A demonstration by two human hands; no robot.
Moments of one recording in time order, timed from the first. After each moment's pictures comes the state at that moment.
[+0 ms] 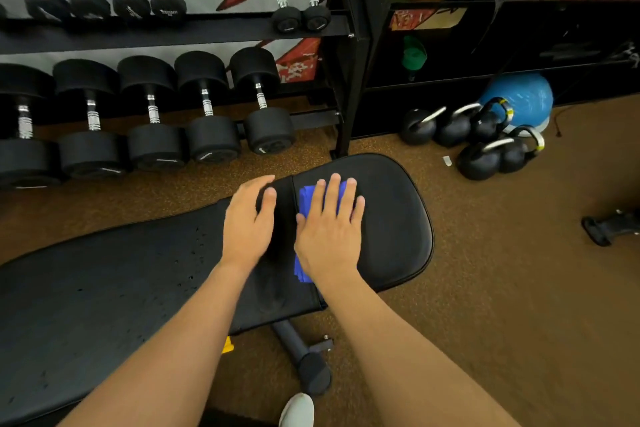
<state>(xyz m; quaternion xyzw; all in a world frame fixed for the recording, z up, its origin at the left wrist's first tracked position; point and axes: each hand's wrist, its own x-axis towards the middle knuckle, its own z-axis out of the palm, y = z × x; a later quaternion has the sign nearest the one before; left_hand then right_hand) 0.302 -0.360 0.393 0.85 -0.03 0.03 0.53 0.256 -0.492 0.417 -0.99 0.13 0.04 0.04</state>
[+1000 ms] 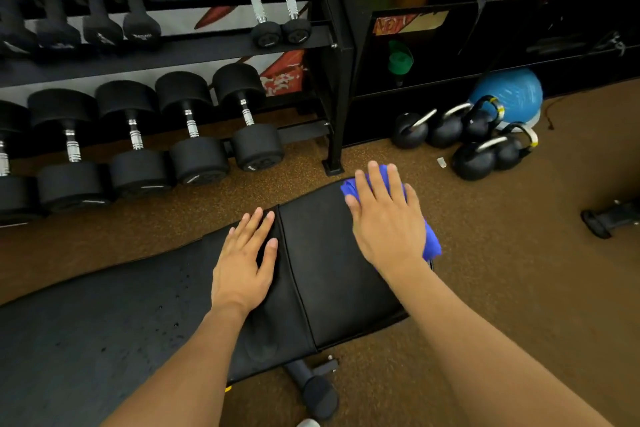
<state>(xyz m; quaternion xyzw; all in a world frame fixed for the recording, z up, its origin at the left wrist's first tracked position) 0.312 -0.359 0.341 0.94 -0.14 -0.02 0.32 0.291 -0.603 0.443 -0.99 0.12 0.00 -0.05</state>
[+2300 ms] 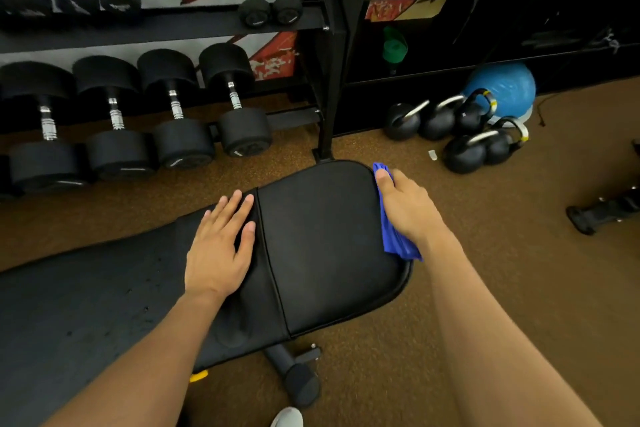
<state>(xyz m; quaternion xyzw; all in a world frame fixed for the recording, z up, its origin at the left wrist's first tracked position) 0.307 -0.364 0.338 0.94 -0.15 0.01 0.31 0.285 -0.666 0.471 -0.90 0.28 0.10 0.32</state>
